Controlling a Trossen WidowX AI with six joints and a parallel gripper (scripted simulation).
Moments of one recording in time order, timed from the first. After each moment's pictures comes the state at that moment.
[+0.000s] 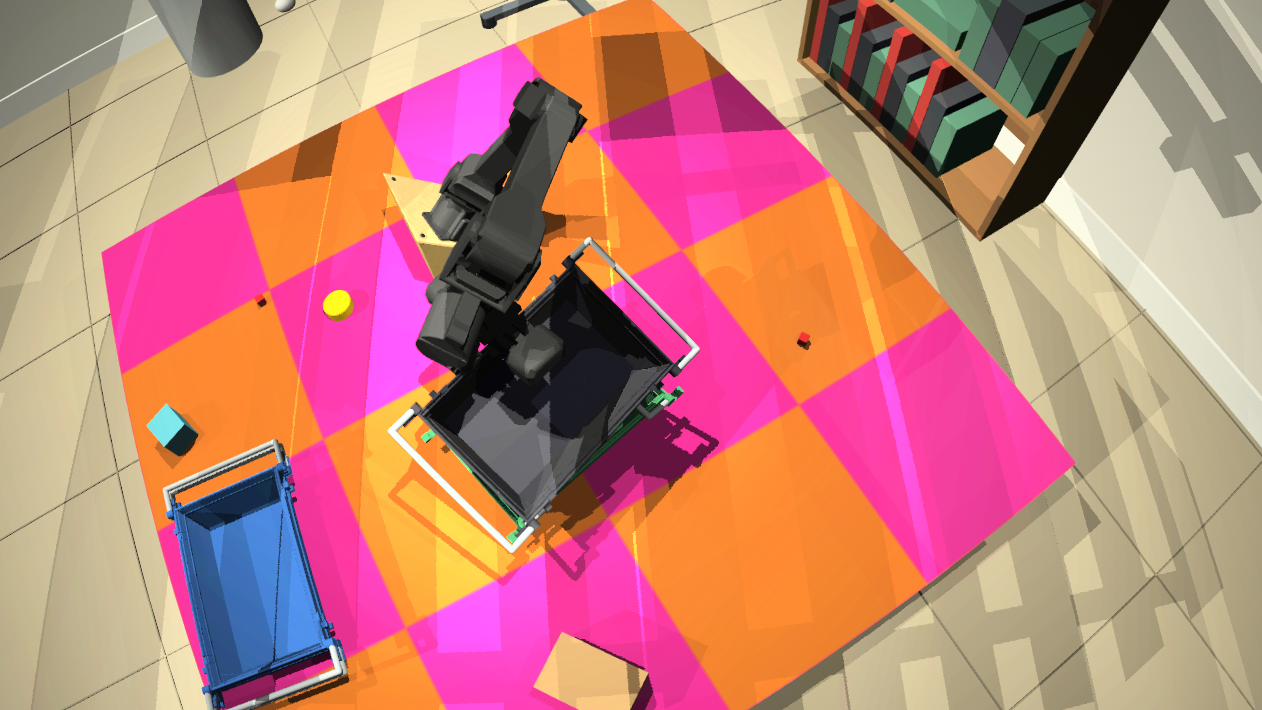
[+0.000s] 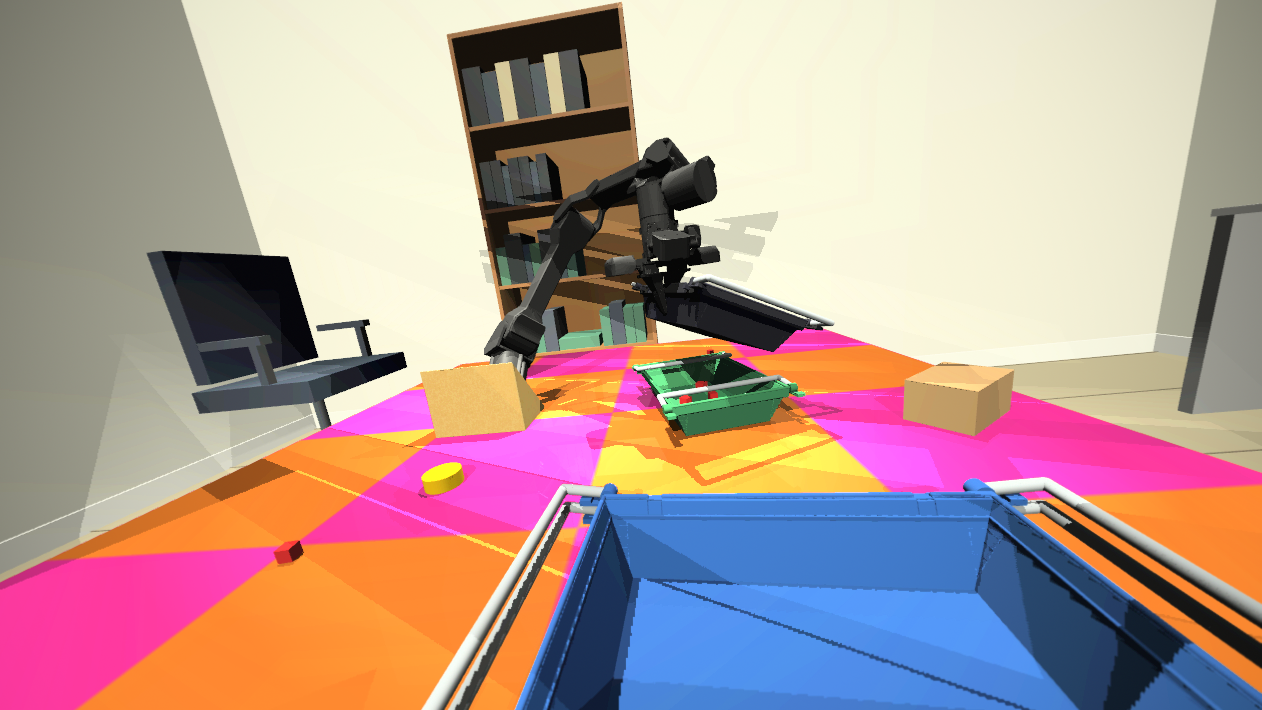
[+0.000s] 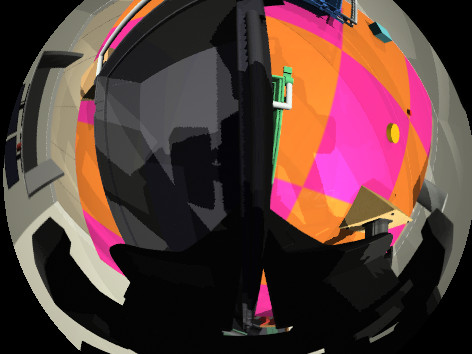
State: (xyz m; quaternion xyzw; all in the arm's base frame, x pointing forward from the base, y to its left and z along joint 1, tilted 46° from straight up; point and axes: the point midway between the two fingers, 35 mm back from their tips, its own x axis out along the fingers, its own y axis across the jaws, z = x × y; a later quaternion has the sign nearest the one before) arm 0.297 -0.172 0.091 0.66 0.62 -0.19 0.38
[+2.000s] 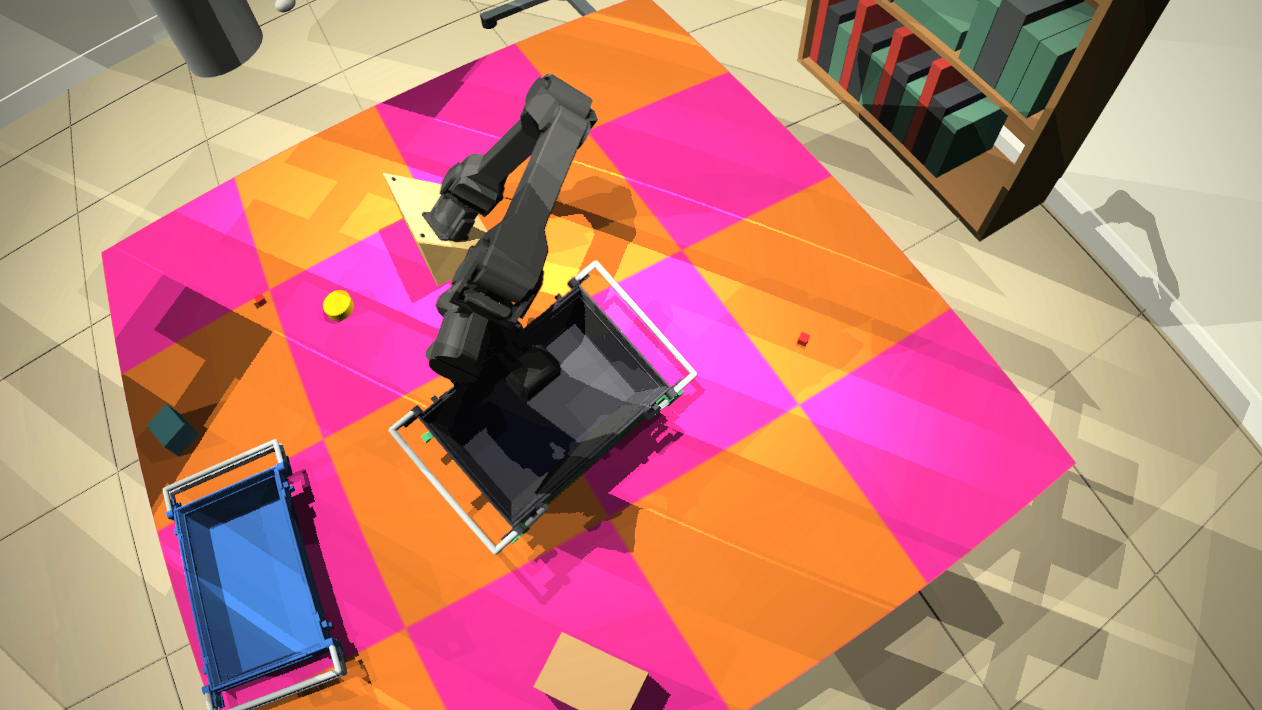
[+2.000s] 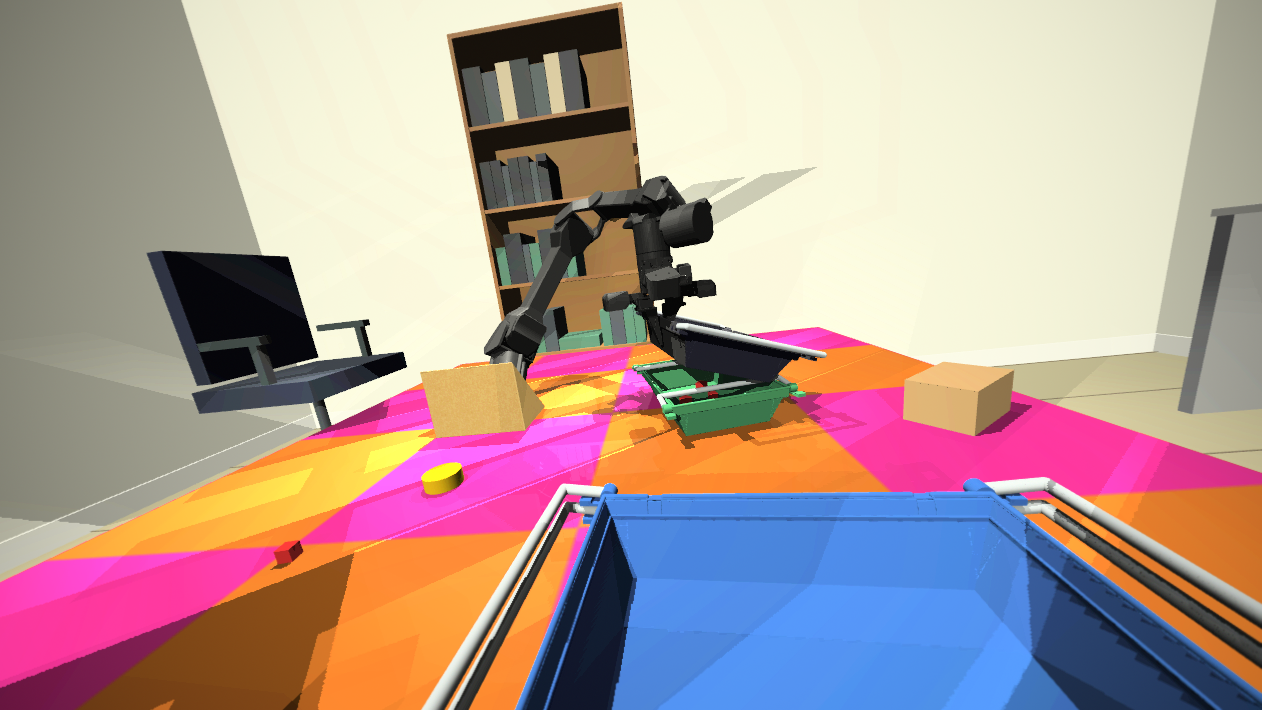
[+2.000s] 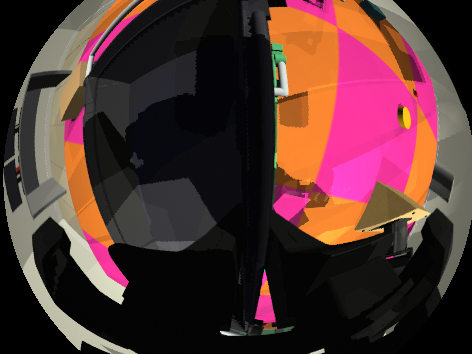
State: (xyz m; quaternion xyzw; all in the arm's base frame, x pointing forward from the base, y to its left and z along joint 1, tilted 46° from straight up) arm 0.293 -0.133 0.050 0.68 0.61 -0.22 0.34
